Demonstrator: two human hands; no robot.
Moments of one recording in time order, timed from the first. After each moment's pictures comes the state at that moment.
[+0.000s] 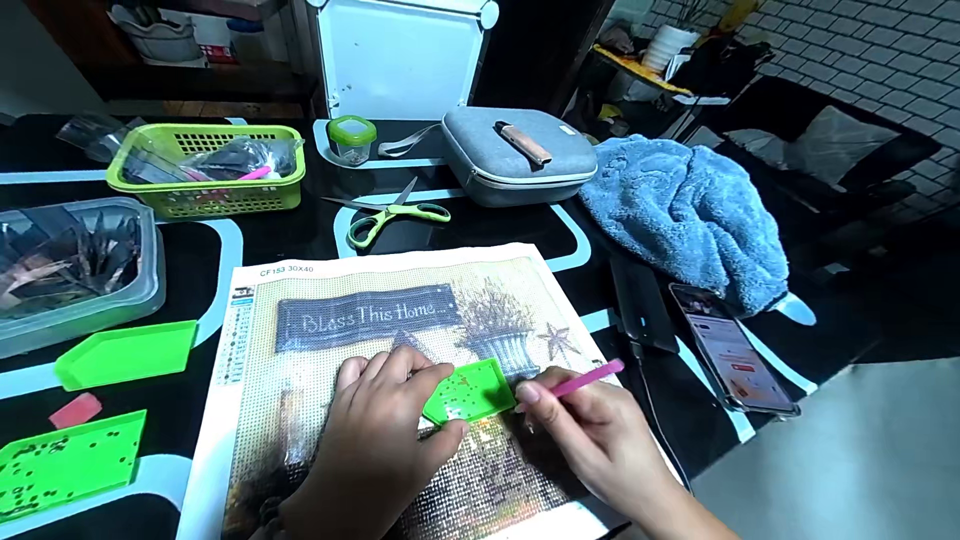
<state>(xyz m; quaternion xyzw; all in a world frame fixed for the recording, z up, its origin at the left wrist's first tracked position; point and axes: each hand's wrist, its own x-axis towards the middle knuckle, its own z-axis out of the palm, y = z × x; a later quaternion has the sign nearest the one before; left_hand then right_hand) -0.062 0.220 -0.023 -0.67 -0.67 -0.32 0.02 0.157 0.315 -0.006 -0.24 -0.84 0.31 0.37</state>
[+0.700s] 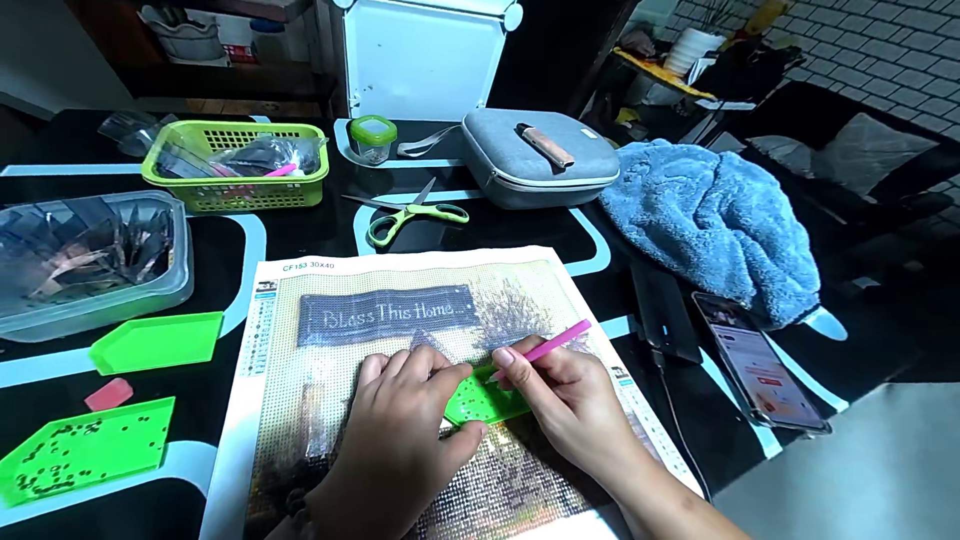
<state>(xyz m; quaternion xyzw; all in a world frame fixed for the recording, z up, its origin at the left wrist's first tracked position) -0.060 0.221 -0.023 -0.66 -0.67 -0.33 0.03 0.115 0.327 -0.008 -0.27 -0.83 0.32 0.36</state>
